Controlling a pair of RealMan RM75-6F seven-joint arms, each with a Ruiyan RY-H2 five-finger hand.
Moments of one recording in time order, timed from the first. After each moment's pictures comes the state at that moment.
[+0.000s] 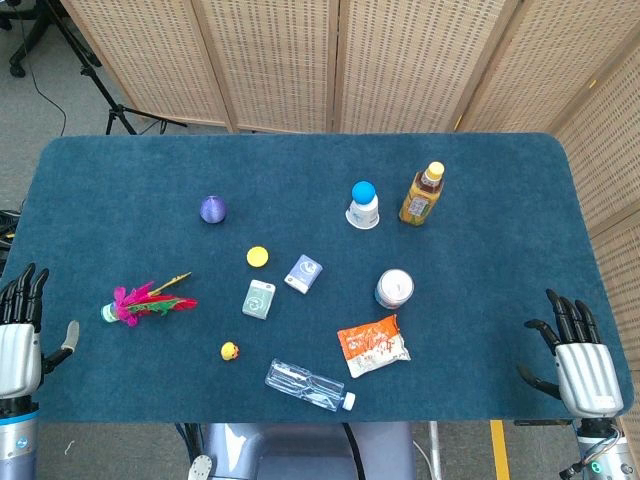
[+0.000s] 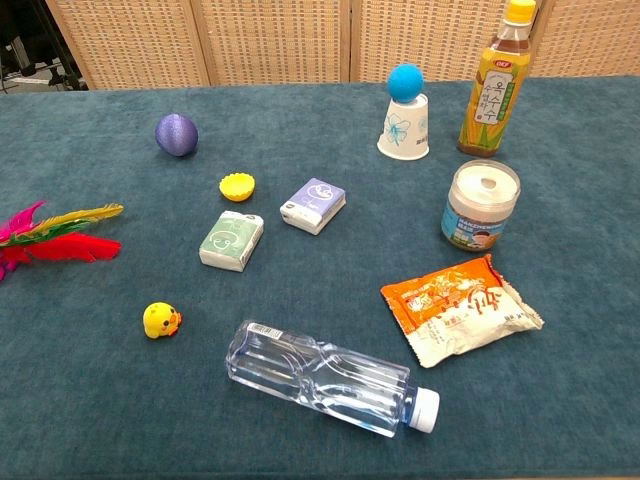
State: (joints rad) left arm -0.05 -1.39 -0.11 -1.52 1.53 1.70 0.07; right arm 0.04 -1.20 0.04 -1.58 -1.59 1.56 -0.10
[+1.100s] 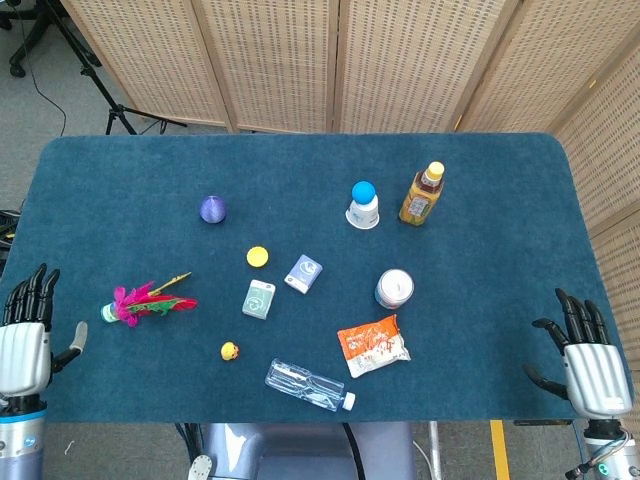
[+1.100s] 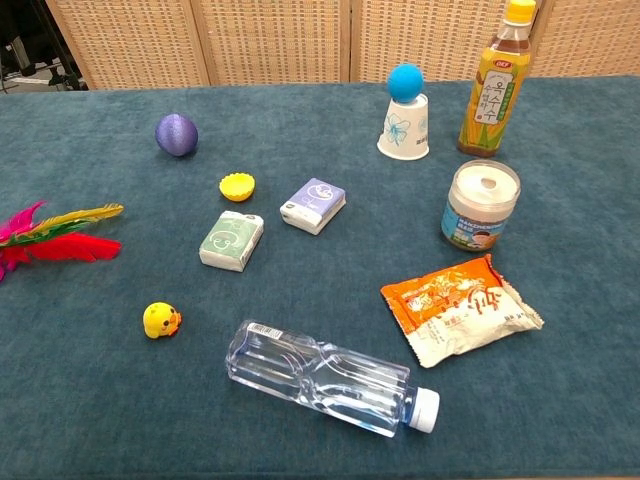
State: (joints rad) left arm -0.06 -1.40 -0.11 -1.54 1.52 1.66 0.10; right arm 0.03 -1.18 0.04 -1.59 -1.59 1.58 -0.08
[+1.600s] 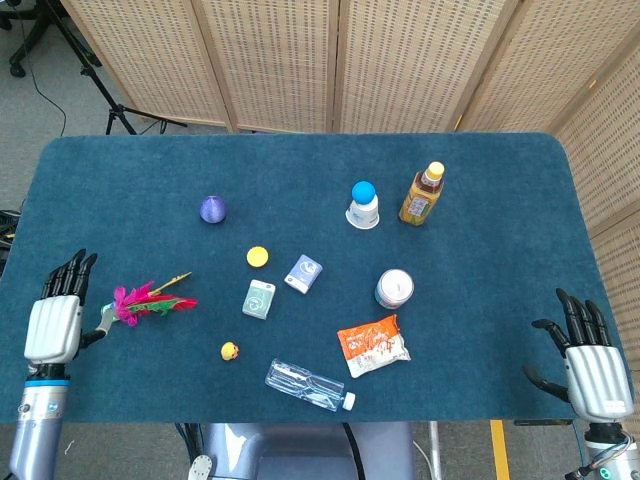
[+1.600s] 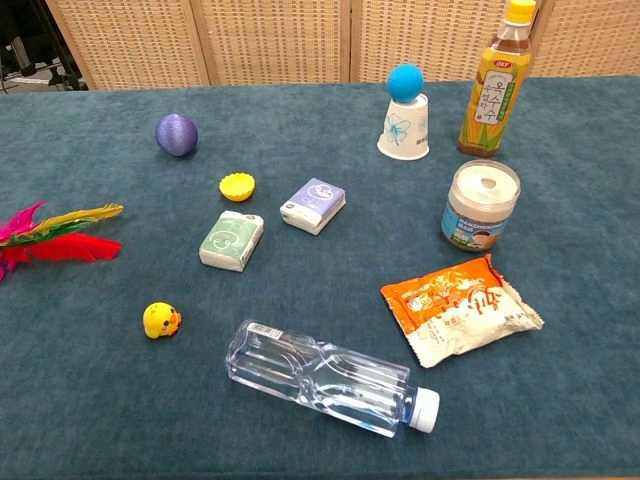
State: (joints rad) left arm -0.18 -1.34 -0.17 -1.68 1.34 1.40 0.24; right arm 0.02 -1.18 0.04 -1.60 -1.61 1.60 -0.07
